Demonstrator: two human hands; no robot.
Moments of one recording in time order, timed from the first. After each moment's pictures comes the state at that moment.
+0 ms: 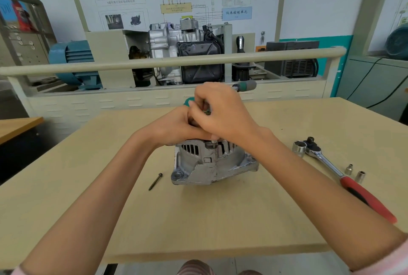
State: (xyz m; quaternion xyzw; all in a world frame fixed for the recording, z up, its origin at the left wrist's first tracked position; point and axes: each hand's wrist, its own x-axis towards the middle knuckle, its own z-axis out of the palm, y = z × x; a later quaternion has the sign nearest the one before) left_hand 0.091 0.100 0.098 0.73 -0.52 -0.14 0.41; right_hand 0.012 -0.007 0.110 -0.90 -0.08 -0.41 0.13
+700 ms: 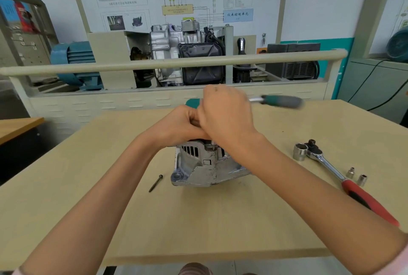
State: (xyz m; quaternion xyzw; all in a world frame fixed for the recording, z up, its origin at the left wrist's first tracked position) left_hand 0.092 0.097 0.096 0.73 -0.51 -0.11 0.44; right_hand 0.022 -0.003 0.103 -0.89 0.08 -0.44 -0.03
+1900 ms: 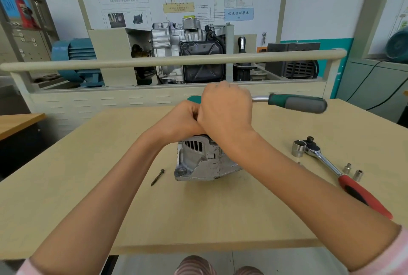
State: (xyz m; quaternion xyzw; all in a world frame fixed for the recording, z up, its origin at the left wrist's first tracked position) left_hand 0.084 0.097 0.093 0.76 -0.48 -0.07 0.44; right_hand 0.017 0.012 0.103 -0.89 0.13 -0.43 -0.12
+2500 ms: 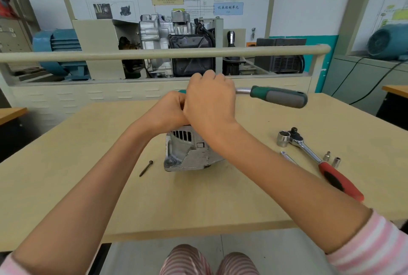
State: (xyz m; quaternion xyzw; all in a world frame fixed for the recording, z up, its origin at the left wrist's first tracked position) left_hand 0.085 0.094 0.089 0.78 -0.46 -0.03 0.43; right_hand 0.015 0.018 0.099 -0.88 0.15 -0.42 -0.12
